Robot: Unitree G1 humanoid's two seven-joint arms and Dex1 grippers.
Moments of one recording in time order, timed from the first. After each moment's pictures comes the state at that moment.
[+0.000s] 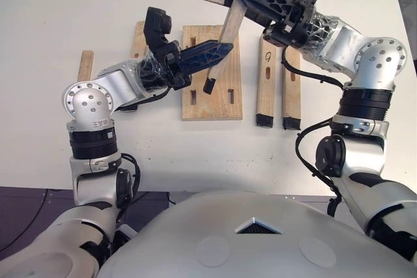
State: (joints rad) left arm -0.28 0.32 0.12 -0.12 -1.14 1.11 -0.74; right arm -0.58 -0.21 -0.23 0.20 1.19 1.21 0.66
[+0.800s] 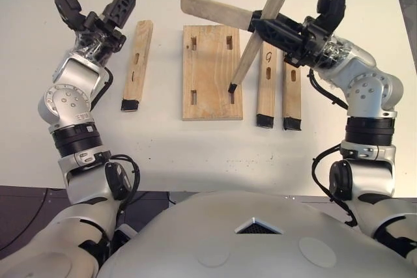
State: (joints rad) left arm -0.32 0.33 0.40 0.19 -0.84 0.63 -0.46; right arm -0.34 -0.33 -0.07 0.04 0.75 0.67 1.03
